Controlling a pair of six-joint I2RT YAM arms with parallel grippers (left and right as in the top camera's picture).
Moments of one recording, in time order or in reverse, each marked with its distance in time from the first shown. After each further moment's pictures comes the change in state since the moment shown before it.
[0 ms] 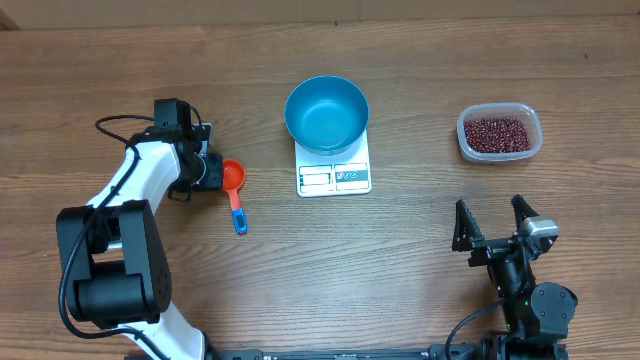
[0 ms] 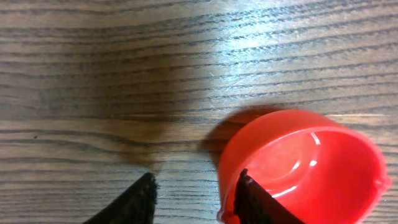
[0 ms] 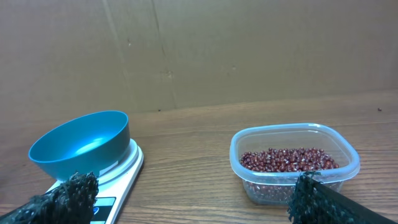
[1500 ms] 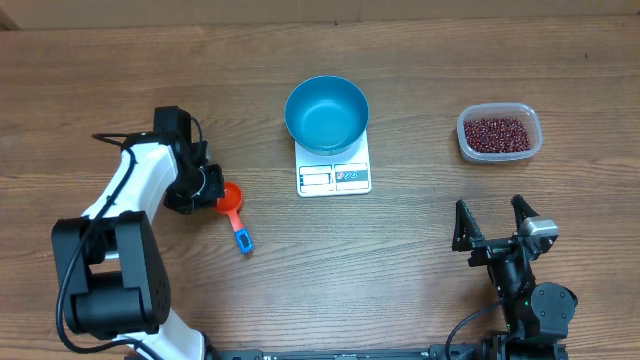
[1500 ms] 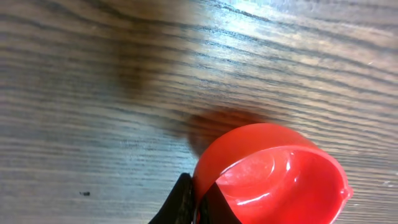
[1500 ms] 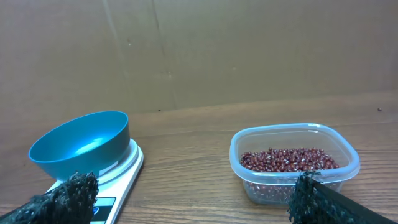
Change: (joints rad) left arm 0.000 -0.051 0.000 -0.224 0.040 -0.153; right arm 0.000 0.000 0.000 0.001 0.000 0.000
